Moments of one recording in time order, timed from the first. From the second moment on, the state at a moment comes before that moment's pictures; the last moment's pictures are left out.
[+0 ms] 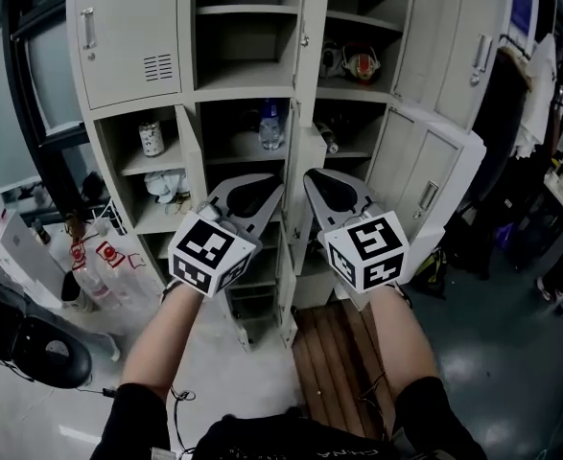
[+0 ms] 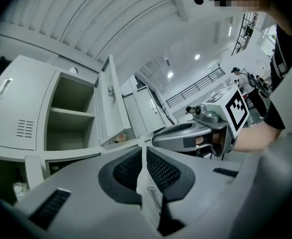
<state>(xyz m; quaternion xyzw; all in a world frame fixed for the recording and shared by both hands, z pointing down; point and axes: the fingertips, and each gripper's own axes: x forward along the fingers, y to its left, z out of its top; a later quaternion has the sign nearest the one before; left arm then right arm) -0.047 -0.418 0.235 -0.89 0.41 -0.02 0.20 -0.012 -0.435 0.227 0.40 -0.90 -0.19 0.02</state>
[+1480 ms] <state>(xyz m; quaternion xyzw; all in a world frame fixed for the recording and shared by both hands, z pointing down) -0.014 -0.506 0.133 -0.82 0.53 -0.03 0.22 0.001 -0.496 0.099 0.32 -0.93 -0.19 -0.03</state>
